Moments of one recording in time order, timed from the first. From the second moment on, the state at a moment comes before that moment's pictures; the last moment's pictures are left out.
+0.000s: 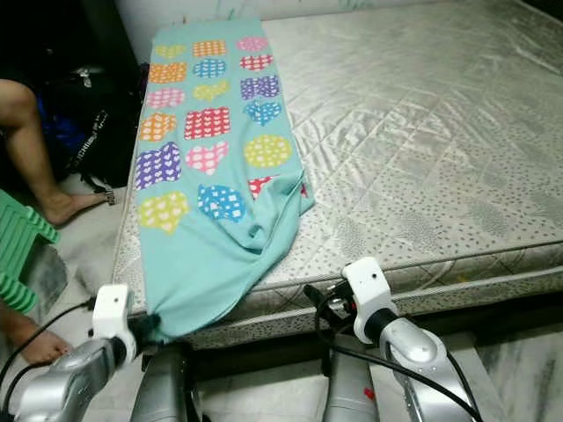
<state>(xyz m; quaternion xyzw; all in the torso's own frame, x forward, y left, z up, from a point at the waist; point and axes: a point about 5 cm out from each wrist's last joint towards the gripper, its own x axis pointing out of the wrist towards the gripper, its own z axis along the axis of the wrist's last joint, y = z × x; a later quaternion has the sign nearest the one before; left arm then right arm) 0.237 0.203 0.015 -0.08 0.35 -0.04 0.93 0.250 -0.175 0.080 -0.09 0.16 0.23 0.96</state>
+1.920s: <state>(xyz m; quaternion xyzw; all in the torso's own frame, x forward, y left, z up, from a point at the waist) 0.213 0.280 0.036 -0.01 0.32 0.03 0.95 0.270 -0.190 0.079 -0.12 0.12 0.17 0.97</state>
